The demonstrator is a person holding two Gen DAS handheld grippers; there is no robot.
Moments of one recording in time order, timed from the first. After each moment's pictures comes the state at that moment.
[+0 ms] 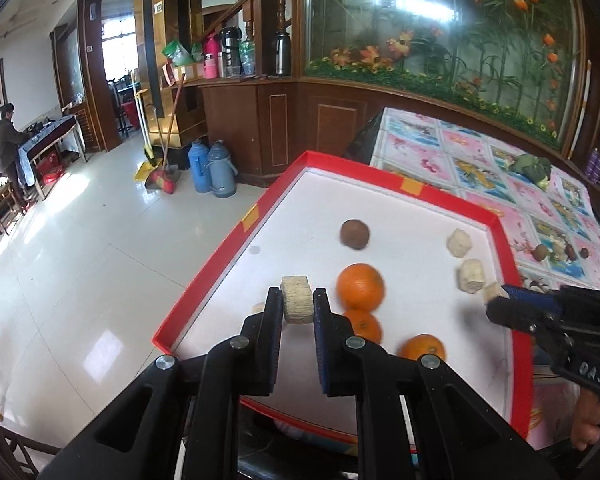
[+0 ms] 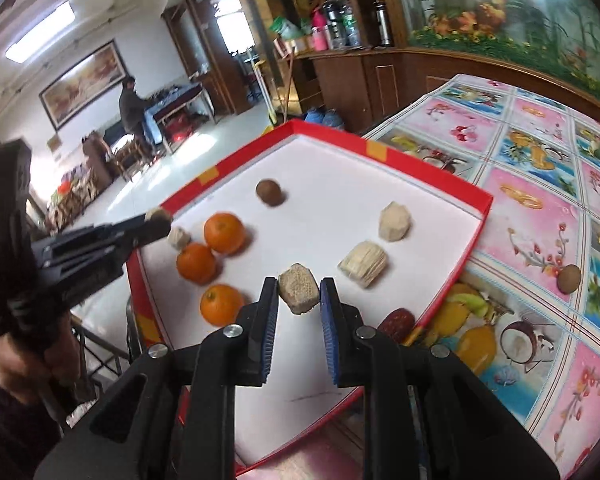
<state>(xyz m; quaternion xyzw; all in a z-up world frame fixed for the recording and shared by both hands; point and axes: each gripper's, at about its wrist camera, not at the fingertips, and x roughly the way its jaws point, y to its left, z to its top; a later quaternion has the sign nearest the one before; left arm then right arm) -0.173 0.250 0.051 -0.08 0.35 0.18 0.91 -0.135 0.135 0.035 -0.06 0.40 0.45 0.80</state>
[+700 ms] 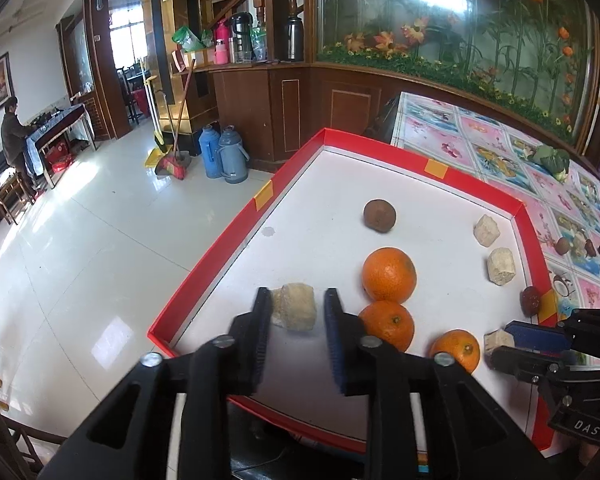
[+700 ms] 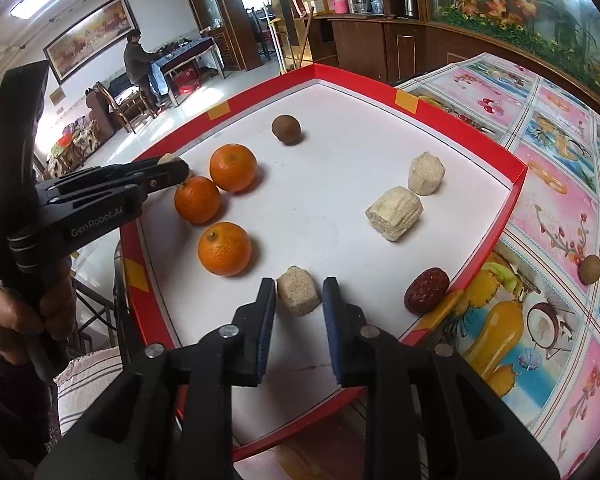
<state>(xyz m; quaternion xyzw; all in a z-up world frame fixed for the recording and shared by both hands) -0.174 0.260 0.039 -0.08 0.37 0.20 0.90 -0.142 0.143 0.017 -0.12 0.44 0.45 0.77</state>
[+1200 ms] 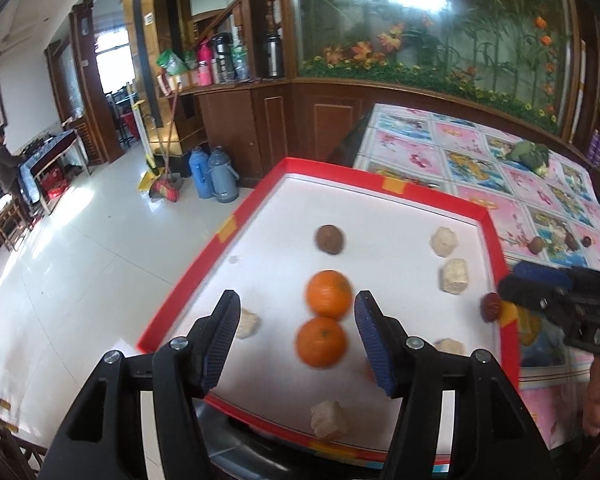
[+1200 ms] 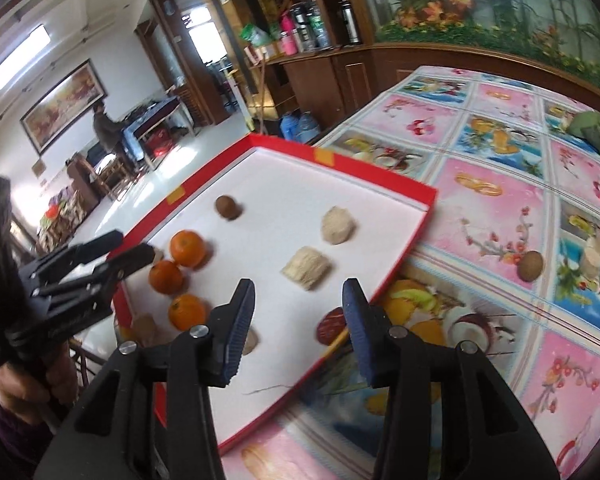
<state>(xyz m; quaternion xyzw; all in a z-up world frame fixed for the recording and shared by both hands) -0.170 0.220 0.062 -0.04 0.36 0.18 0.92 -0.103 0.092 0.046 -0.01 0.41 0.40 0.82</state>
